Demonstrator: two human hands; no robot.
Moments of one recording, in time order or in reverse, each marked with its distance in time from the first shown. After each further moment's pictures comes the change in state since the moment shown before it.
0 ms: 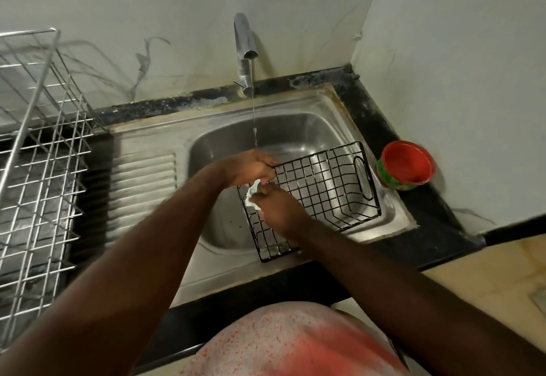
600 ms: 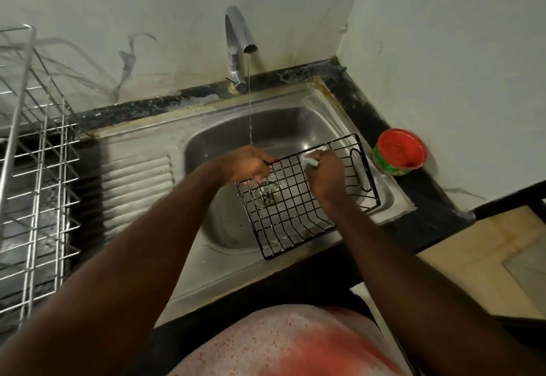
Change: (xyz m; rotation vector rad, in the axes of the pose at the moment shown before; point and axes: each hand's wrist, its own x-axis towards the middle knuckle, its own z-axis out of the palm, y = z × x) left_hand 0.002 -0.025 -0.014 0.005 -0.025 0.048; right_hand -0.001 0.046 -0.027 0.248 0.576 0.710
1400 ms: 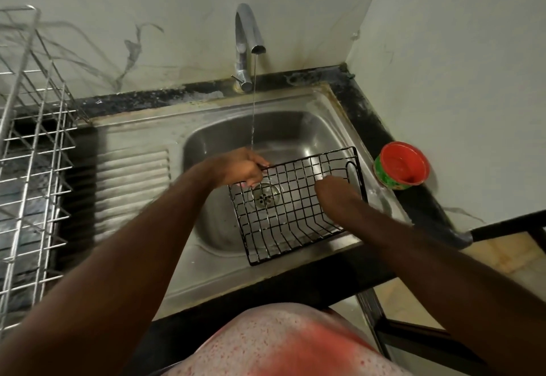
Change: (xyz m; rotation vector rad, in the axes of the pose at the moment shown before) left_hand 0.001 -0.014 -0.004 -0.112 -0.030 -0.021; right_hand 0.006 0.001 -0.034 -0.910 -0.677 -0.173
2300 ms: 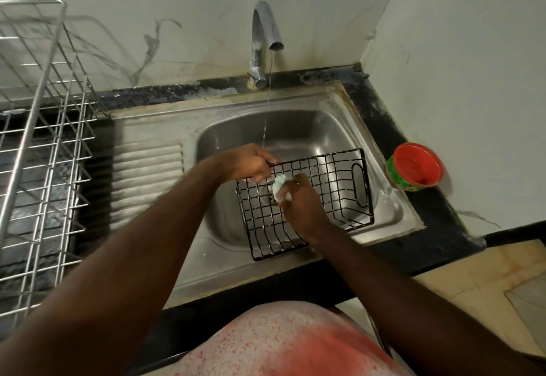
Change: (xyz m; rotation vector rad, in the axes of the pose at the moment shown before) left_hand -0.010 -0.003 -0.004 0.020 0.049 -0.054; right_hand -0.010 -0.077 0.033 0.865 0.334 -0.143
